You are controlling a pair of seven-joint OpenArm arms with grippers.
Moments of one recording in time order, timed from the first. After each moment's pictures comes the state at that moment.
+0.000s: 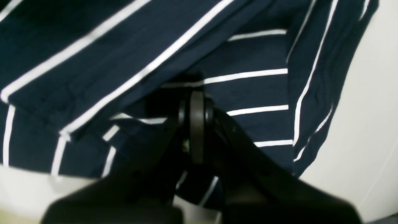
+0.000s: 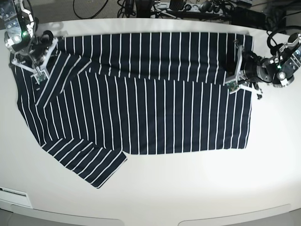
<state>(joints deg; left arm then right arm) -5.9 -66.4 44.6 108.1 -39.4 -24.1 46.2 -33.1 40.8 3.3 114.2 20.0 6.0 -61.2</state>
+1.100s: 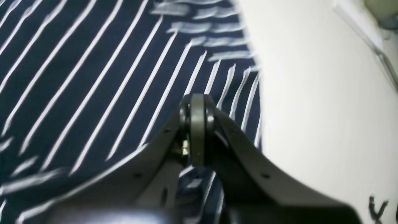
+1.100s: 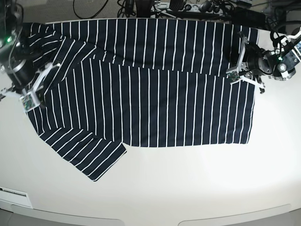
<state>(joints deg) -4.8 -68.6 44.9 111.4 -36.4 -21.7 48.0 -23.1 38.0 12.8 121.6 22.6 12.7 -43.1</state>
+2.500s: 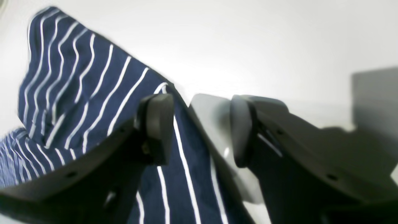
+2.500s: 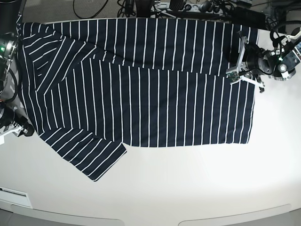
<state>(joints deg) -4.8 -68.6 44.9 111.4 -38.1 -21.7 47.9 28.0 35.5 13.2 32.9 48.8 33.2 -50.4</state>
